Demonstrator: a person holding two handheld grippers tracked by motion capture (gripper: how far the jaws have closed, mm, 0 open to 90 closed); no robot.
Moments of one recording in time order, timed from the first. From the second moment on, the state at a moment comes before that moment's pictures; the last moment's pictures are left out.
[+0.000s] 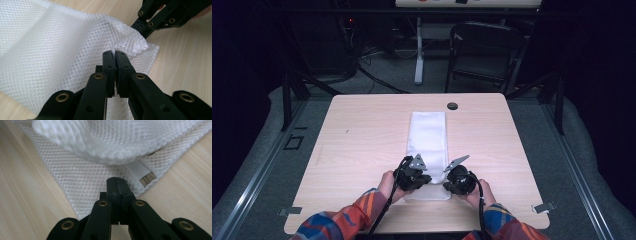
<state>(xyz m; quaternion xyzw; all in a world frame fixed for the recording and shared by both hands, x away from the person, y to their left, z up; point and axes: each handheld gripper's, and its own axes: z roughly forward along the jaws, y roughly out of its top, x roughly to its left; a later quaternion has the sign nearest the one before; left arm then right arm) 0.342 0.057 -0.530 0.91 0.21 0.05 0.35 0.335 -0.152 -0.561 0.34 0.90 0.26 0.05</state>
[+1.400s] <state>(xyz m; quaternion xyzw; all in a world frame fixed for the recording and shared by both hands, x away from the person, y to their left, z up) 0.347 0.129 -0.512 0.89 0.29 0.10 0.34 0.334 -0.150 -0.560 0.34 0.90 0.26 0.06</state>
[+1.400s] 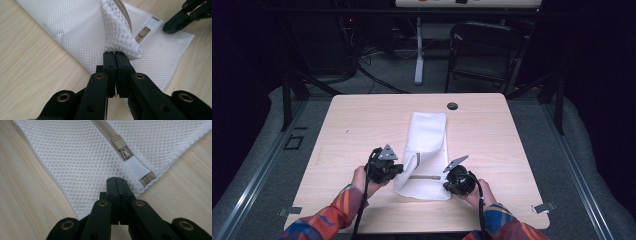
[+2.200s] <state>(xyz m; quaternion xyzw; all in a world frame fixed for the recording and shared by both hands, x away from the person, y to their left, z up) 0.338 0.162 -0.513 0.89 0.32 0.10 0.32 0.334 -0.149 -0.560 0.34 0.91 0.25 0.06</state>
